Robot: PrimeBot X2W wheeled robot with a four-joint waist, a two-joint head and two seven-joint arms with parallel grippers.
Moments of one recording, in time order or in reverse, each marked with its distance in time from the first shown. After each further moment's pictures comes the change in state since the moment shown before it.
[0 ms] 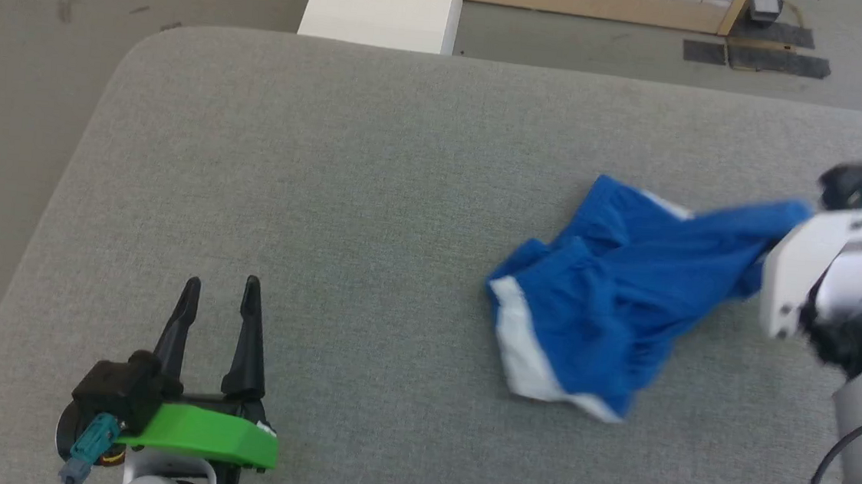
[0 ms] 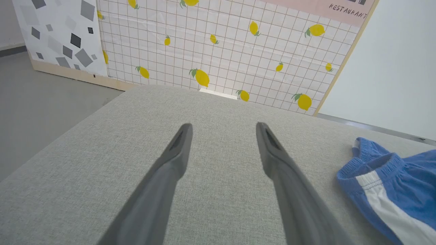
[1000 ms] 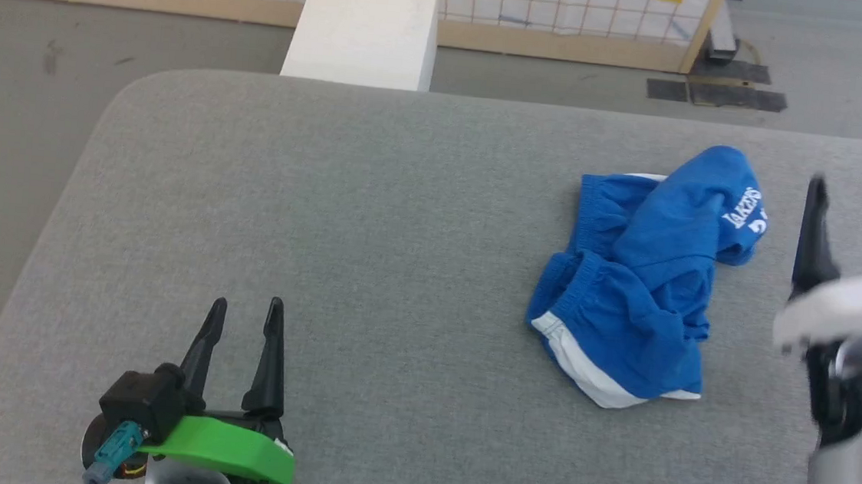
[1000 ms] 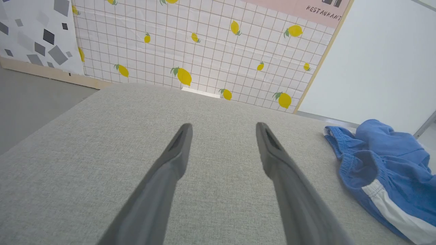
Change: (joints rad) left arm 0.005 -0.009 -0.029 0.059 -0.014 -0.023 0.000; right arm 0.132 0.165 -0.227 -0.146 0.041 0.000 -0.660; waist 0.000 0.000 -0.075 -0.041
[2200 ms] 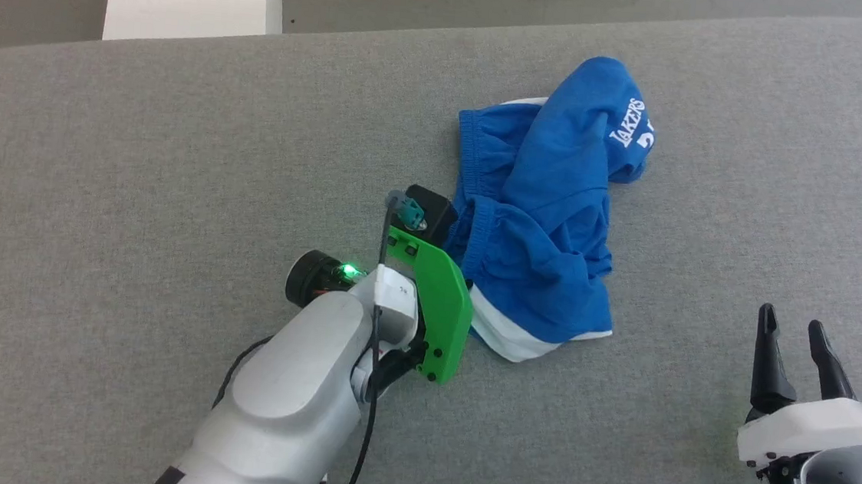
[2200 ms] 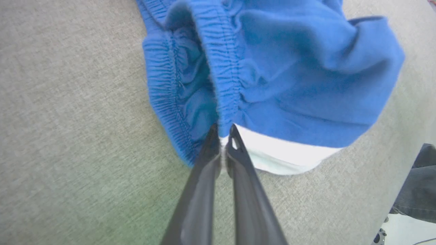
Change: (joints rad) left arm -0.650 -0.005 -0.531 0.479 -0.236 -0.009 0.751; right arm 0.270 0.008 0.073 -0.025 0.210 0.000 -0.041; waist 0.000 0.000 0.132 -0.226
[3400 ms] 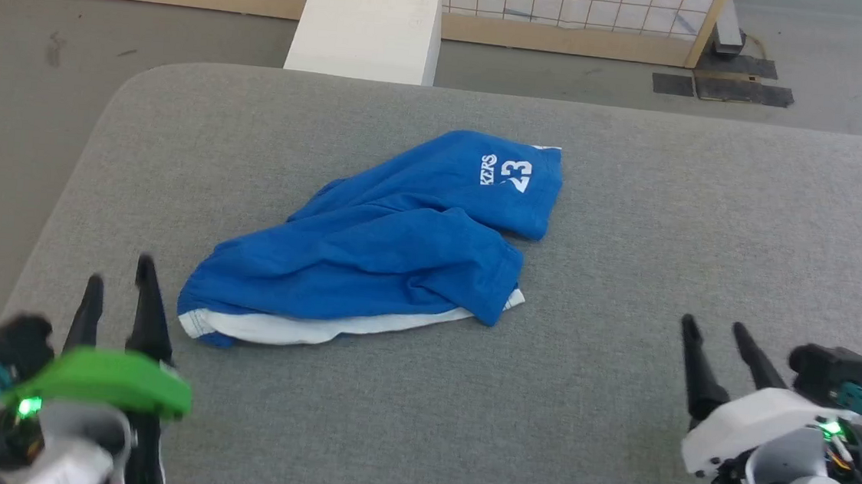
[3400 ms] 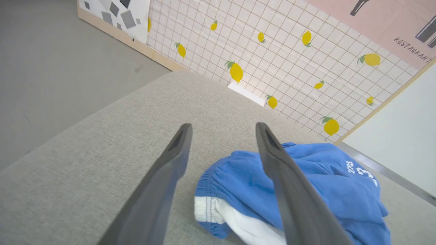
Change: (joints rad) left arm 0.537 0.202 0.548 -0.433 -0.167 0.247 -0.658; right arm 0.013 0.001 0.134 -0.038 -0.047 0.000 0.136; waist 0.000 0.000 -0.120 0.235
